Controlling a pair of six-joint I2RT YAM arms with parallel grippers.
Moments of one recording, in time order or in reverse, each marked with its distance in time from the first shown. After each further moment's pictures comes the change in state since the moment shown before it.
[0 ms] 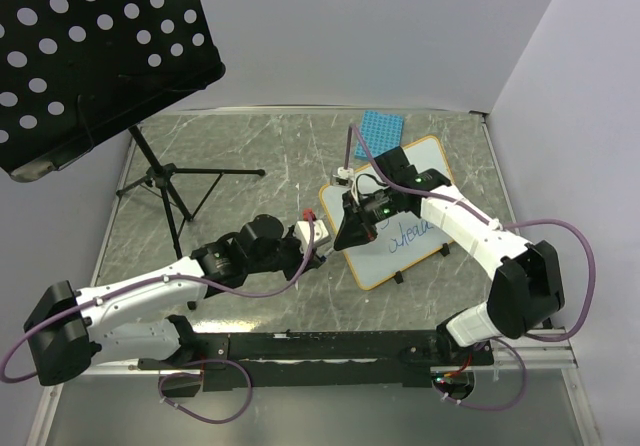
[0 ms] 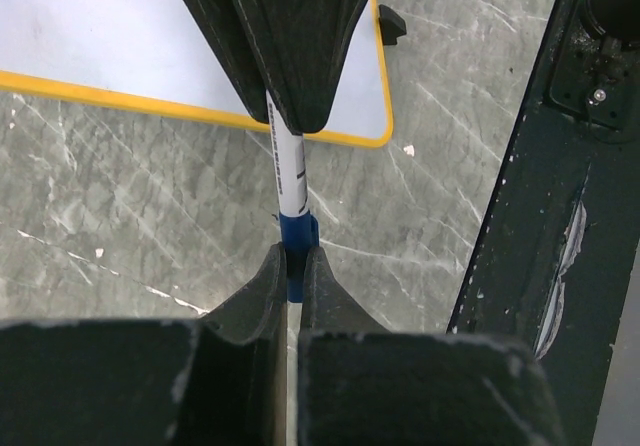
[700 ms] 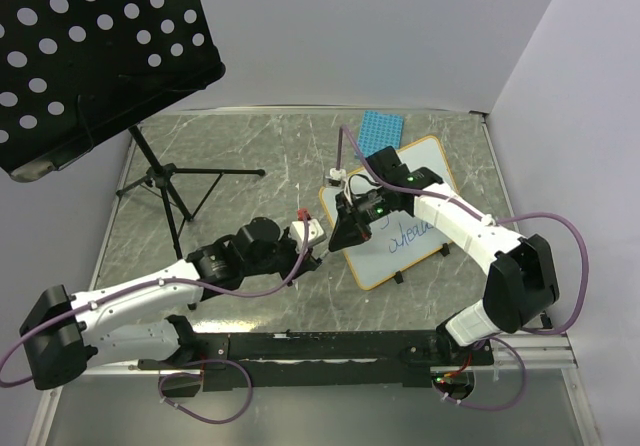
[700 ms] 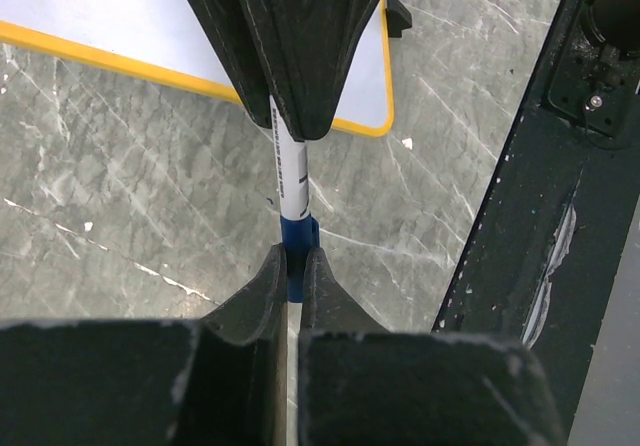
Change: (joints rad) left arm 0.000 -0.032 -0.023 -0.016 -0.027 -0.069; right arm 0.036 0.042 0.026 0.016 -0.005 0.013
